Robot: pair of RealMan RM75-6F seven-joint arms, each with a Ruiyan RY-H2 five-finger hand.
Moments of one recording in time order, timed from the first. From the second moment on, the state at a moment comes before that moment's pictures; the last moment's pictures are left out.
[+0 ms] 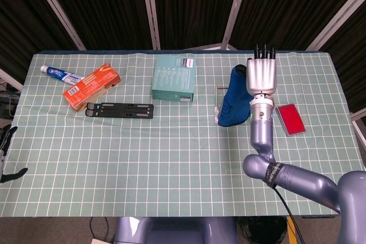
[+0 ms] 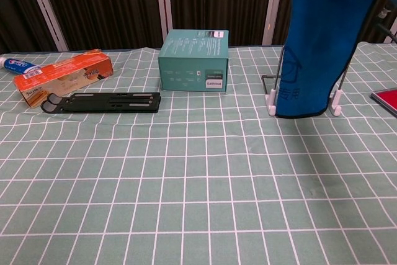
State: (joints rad) left arm -0.10 -1.07 -0.06 -1.60 1.37 1.38 0.04; right arm 1.02 -1.51 0.39 -1.35 -0.56 1.29 -1.01
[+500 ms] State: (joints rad) left arm -0.11 -1.09 -0.06 -1.57 1.33 1.36 0.06; right arm 1.07 -1.57 0.42 -1.20 -0.57 1.23 -0.98
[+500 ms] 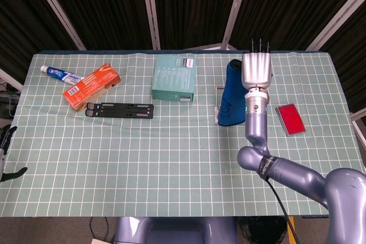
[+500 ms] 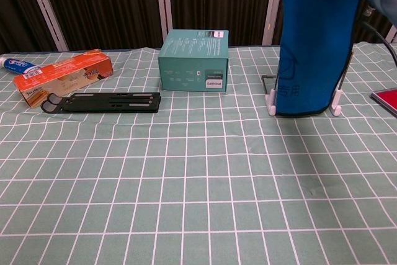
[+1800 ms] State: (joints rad) left arm -0.12 -1.12 -0.06 -1.56 1.30 1.33 0.10; right arm 1.09 -1.73 0.41 -0.79 -0.75 1.05 -0.70
